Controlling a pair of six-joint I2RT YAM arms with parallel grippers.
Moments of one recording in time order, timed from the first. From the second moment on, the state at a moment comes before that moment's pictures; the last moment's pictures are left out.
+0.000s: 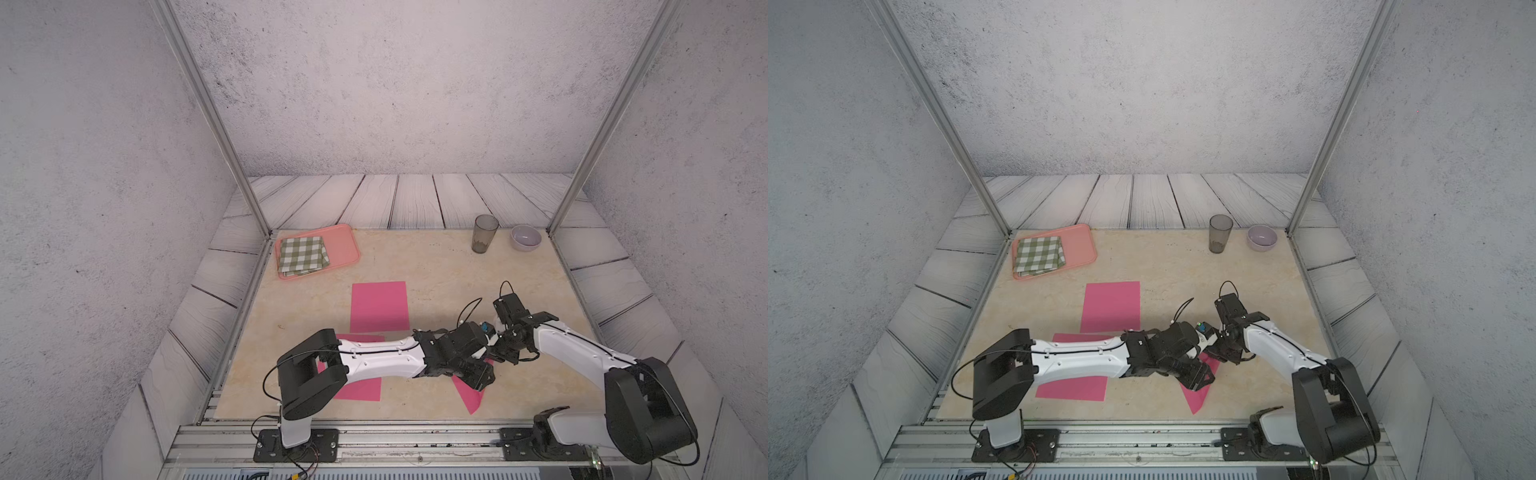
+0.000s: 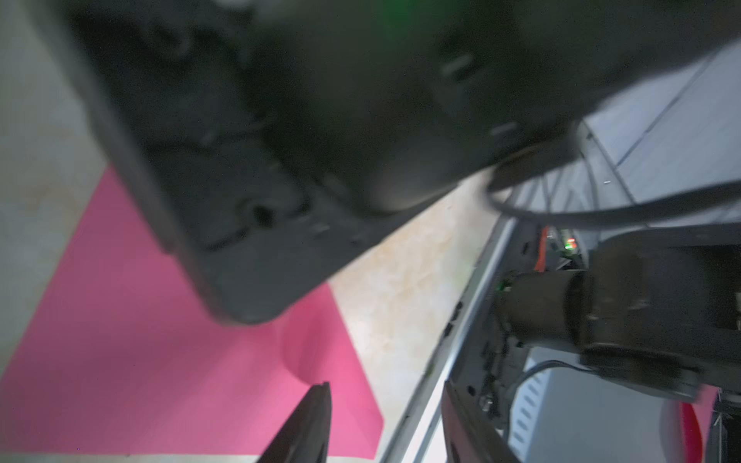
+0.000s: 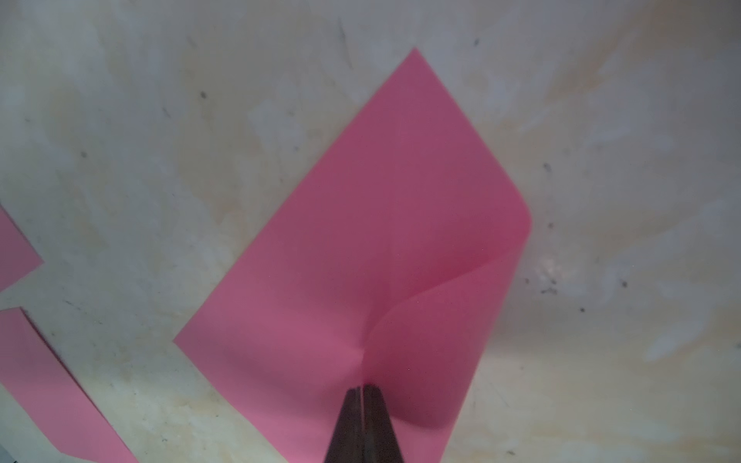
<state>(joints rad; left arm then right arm) -1.25 1.81 1.26 -0.20 0.21 -0.52 0.31 1.32 0.68 -0.67 -0.24 0.67</state>
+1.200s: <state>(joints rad) -1.22 1.78 1.09 -0.04 -0.01 -0.57 0.31 1.32 0.64 -0.56 -0.35 0.75</state>
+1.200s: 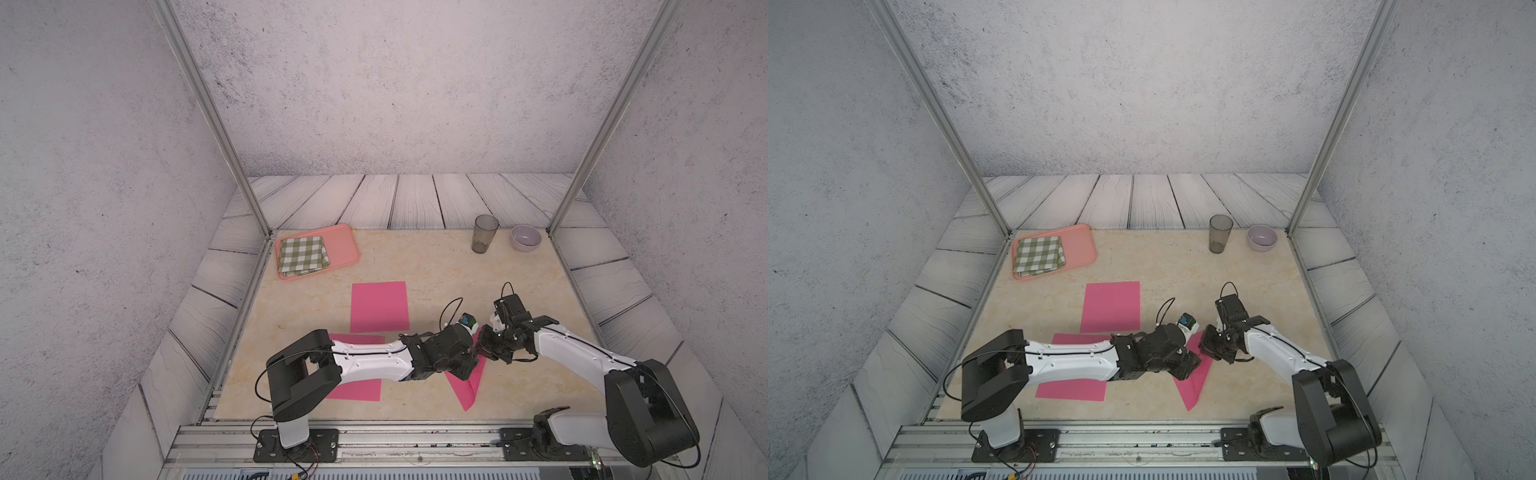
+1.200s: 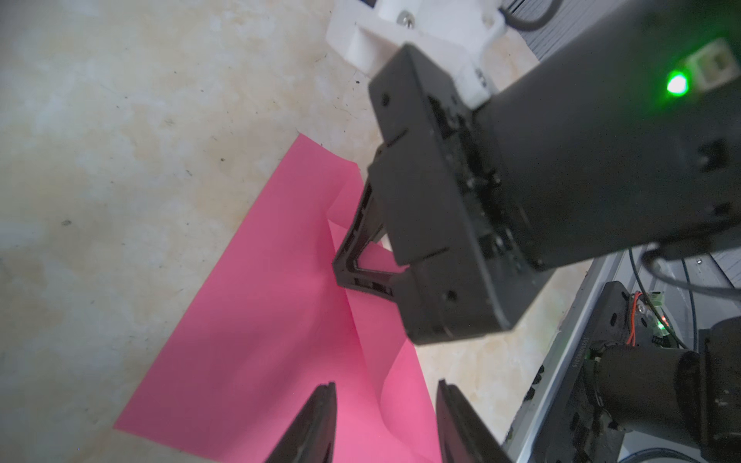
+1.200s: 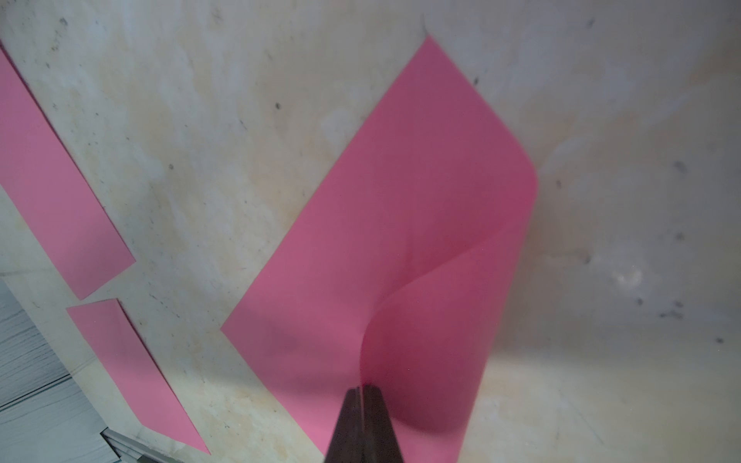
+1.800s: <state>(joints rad) -1.22 1.87 1.06 0.02 -0.01 -0.59 0.31 1.32 0.64 -0.54 -0.37 0.76</state>
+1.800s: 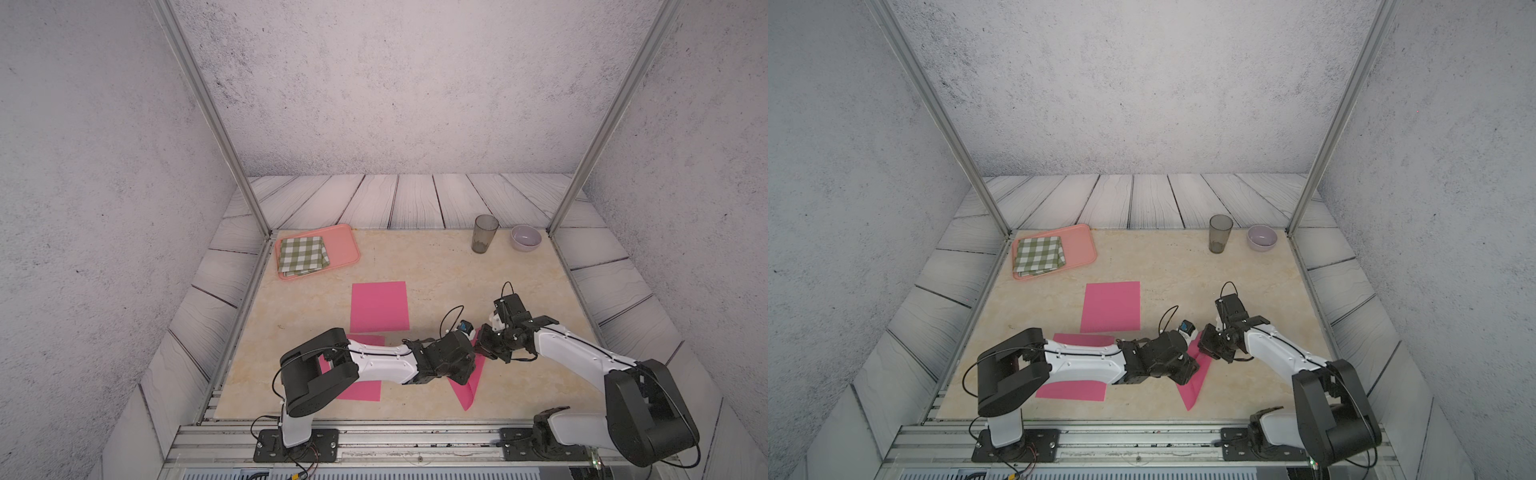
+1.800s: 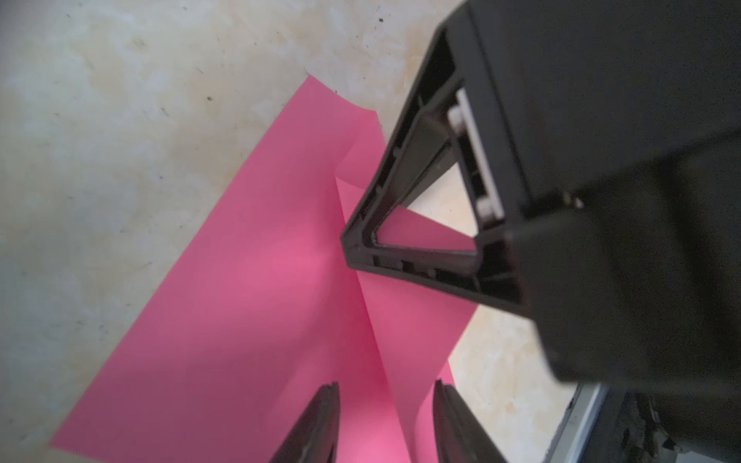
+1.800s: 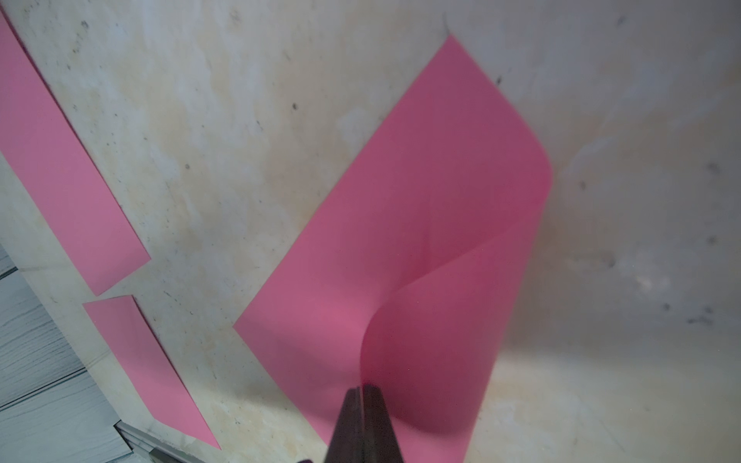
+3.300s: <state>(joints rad) -1.24 1.72 0.97 -0.11 0.05 -0.42 0.25 1.31 0.84 -0.73 -0.46 0.50</state>
